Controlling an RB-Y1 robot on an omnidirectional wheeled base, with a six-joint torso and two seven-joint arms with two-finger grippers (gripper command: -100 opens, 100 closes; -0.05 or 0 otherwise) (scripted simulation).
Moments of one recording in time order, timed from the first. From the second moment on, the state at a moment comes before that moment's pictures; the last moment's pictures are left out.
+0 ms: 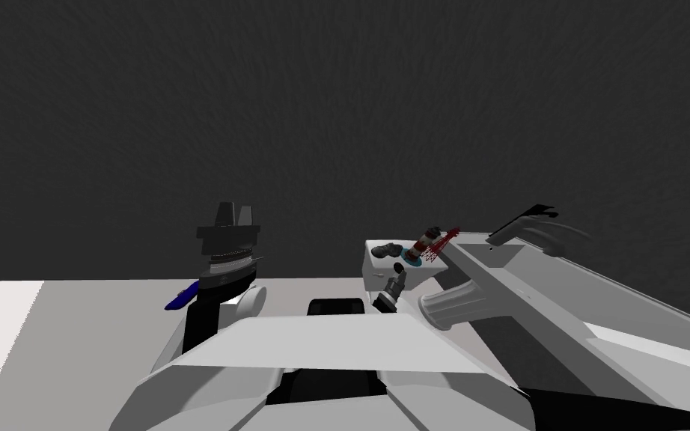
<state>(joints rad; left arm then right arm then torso) 0.52 0.00 0.06 -2.39 -0.04 -0.55 0.10 -0.02 -0.21 0.77 -0.70 1.64 1.69 0.48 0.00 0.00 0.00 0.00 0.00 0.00</state>
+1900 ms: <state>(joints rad) 0.52 0.00 0.06 -2.39 -0.04 -0.55 0.10 0.12 -0.16 0.76 -0.72 1.74 1.78 0.44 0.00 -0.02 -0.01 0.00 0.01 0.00</state>
